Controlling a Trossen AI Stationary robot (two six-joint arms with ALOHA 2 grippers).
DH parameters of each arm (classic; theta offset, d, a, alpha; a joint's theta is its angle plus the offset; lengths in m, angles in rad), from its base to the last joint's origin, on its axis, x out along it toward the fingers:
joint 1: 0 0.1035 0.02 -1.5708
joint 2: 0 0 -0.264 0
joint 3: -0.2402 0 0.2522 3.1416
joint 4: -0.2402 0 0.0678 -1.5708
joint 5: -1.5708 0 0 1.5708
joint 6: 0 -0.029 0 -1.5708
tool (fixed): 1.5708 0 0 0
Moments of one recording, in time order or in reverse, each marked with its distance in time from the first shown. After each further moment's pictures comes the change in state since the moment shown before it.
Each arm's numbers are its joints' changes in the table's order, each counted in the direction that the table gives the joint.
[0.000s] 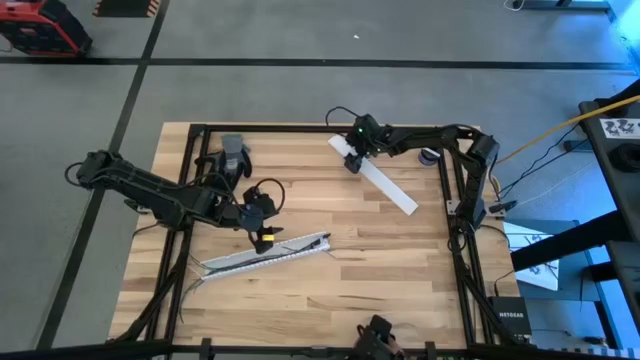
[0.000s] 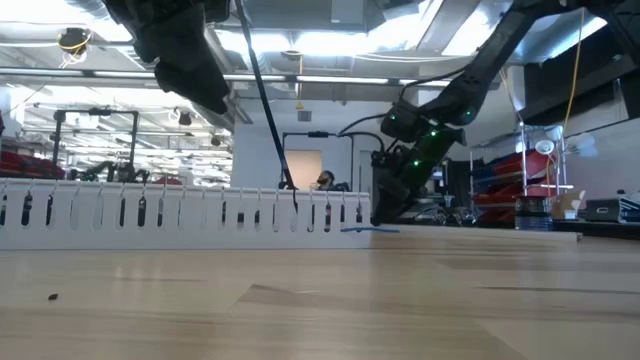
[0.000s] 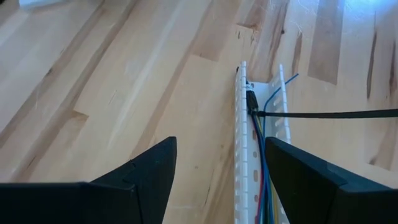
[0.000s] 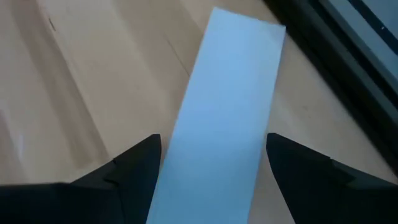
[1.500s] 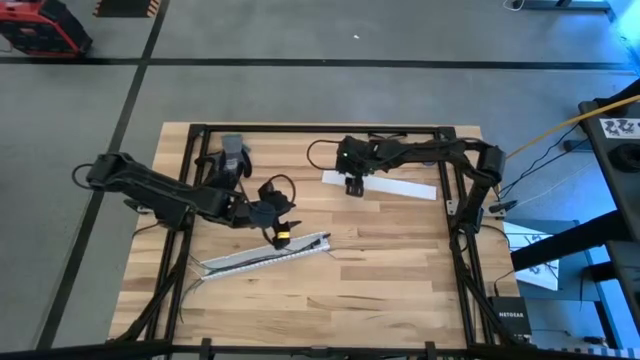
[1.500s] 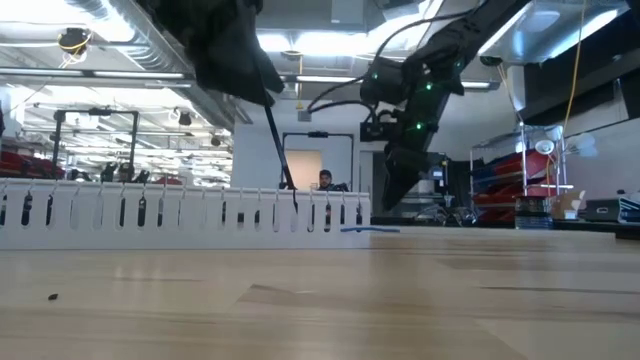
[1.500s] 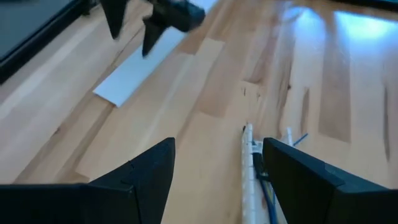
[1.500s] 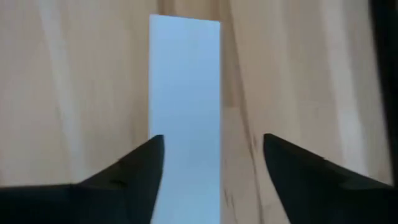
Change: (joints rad) left arm 0.034 0.123 -0.037 0.230 0.086 -0.106; right arm 0.267 -0.107 -0.110 -0.425 -0.172 0.155
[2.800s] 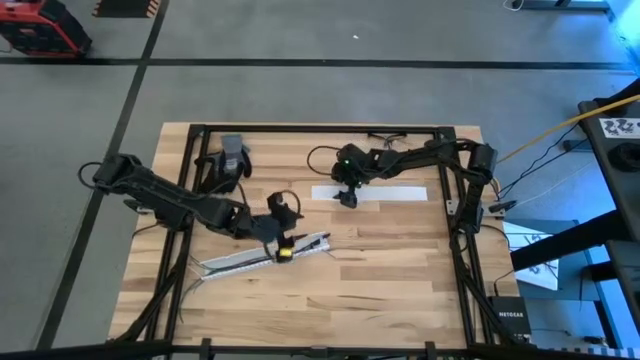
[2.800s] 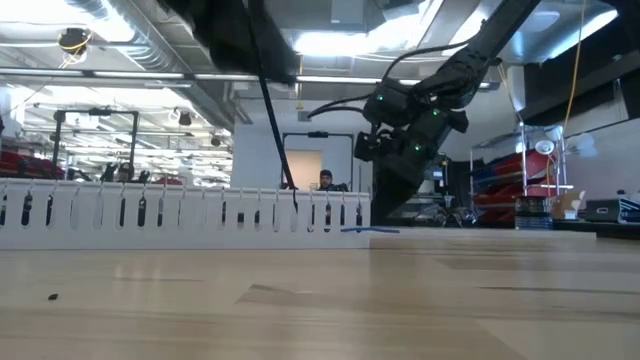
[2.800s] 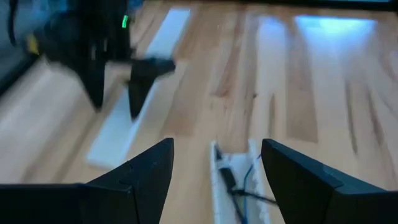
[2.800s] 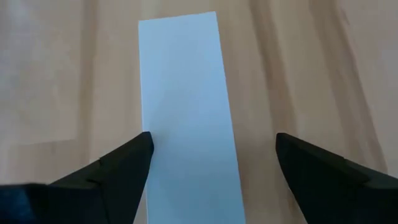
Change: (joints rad) left arm -0.086 0.076 -0.062 0.069 0.030 -0.114; right arm 0.018 0.100 0.159 0.339 0.296 -0.073
